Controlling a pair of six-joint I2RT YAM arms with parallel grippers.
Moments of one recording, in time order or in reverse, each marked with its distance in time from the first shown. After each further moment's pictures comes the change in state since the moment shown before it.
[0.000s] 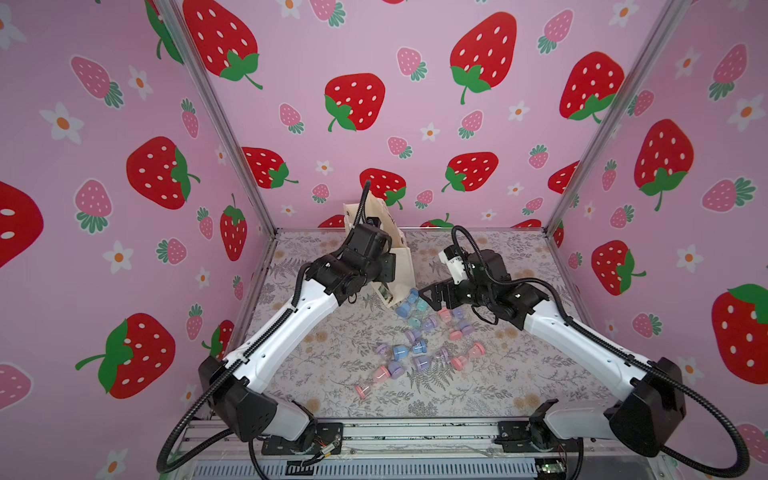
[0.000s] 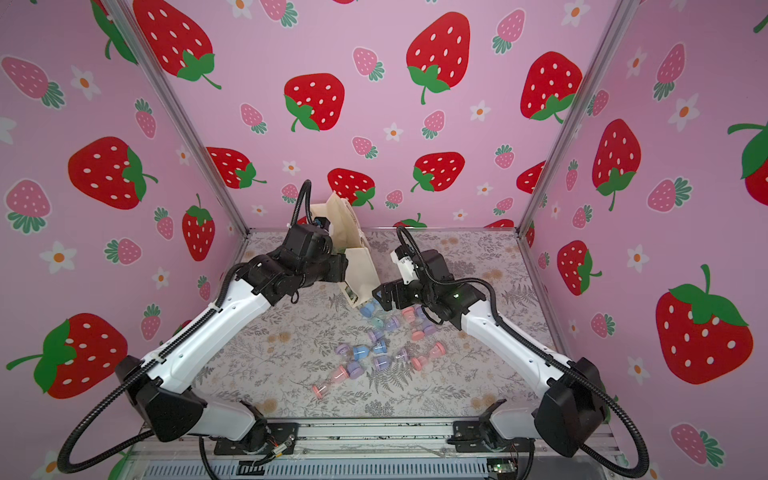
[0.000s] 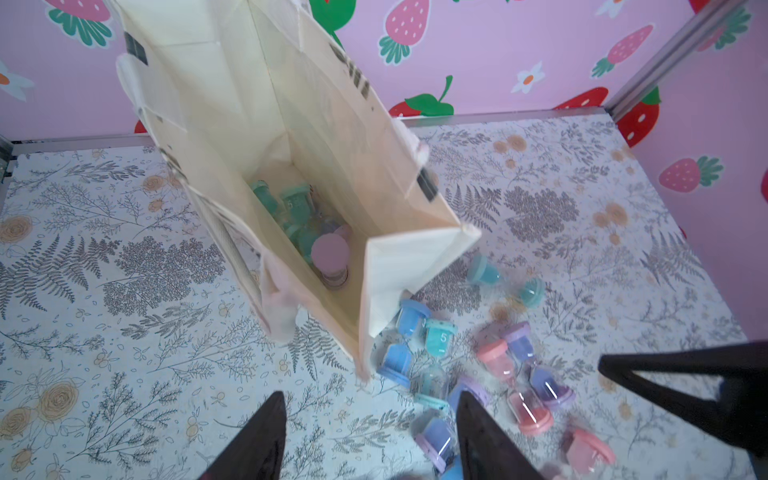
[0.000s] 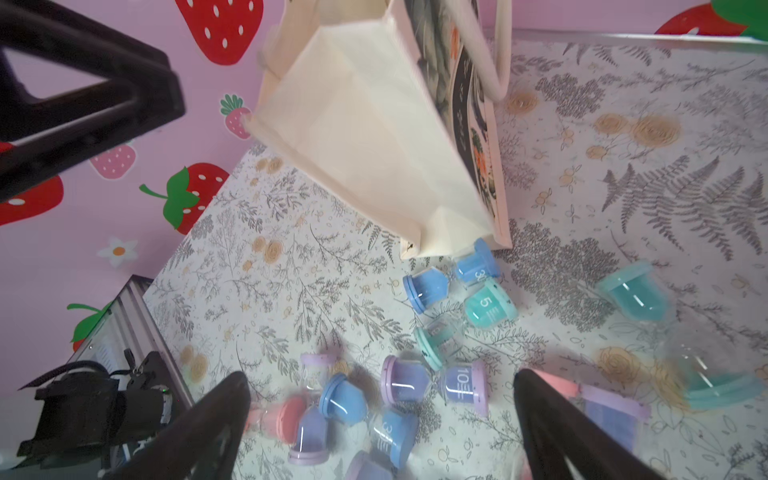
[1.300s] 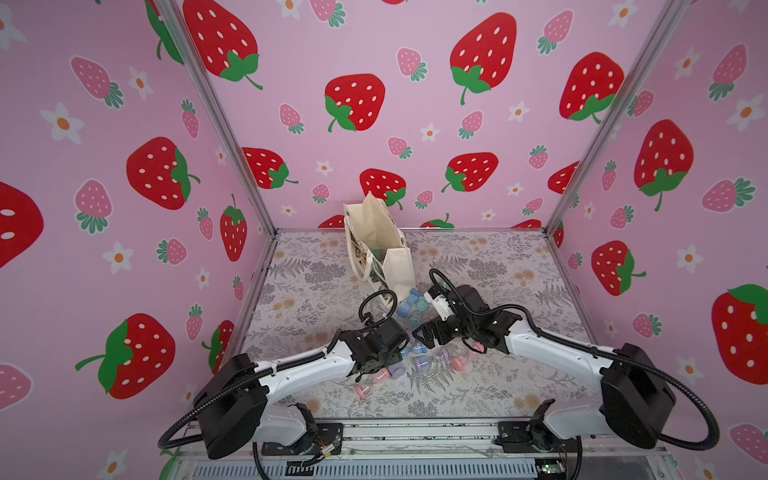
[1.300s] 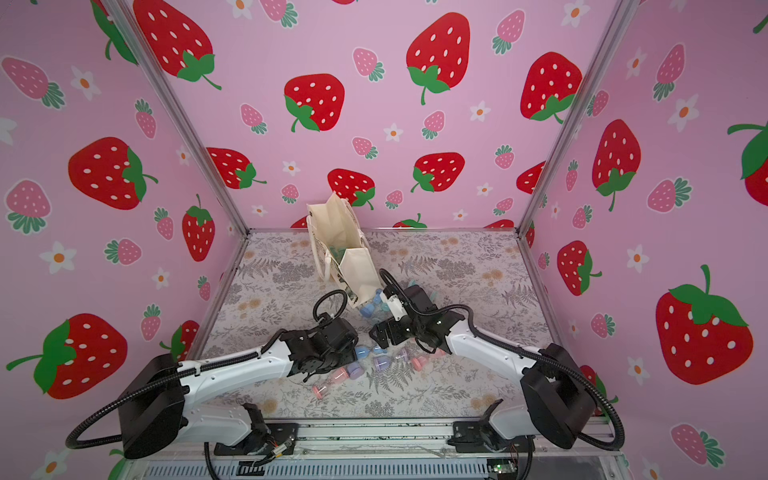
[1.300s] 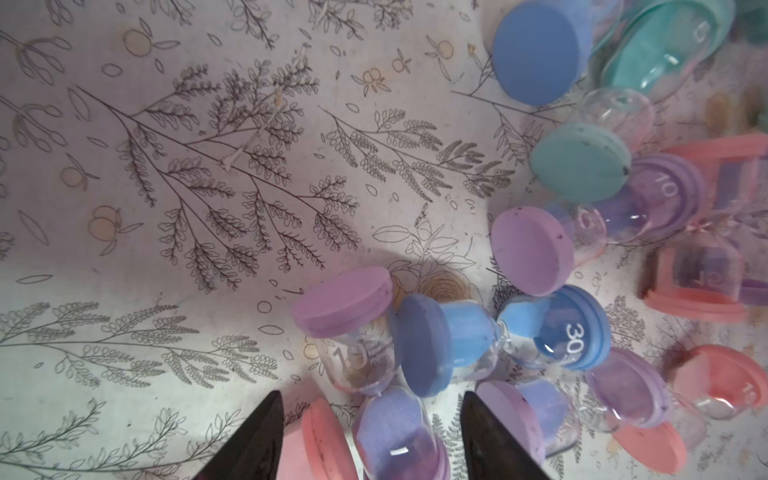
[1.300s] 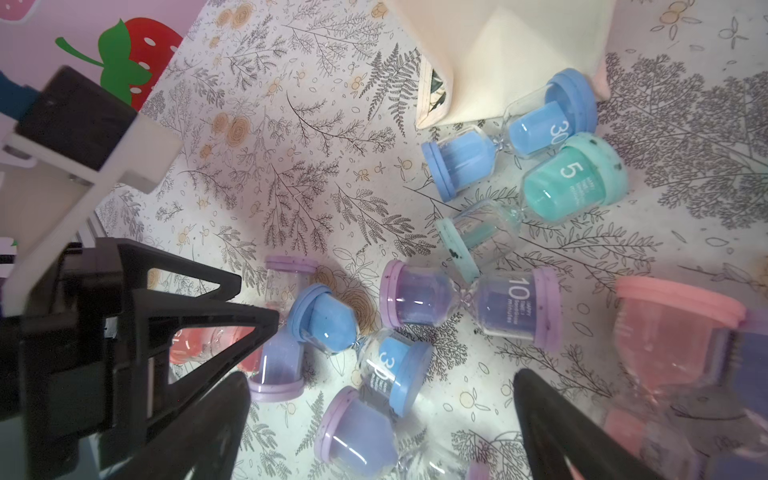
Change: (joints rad) left arm -0.282 -0.047 -0.717 0.227 0.021 -0.850; right arm 0.106 0.053 -0.274 0.177 0.006 0.000
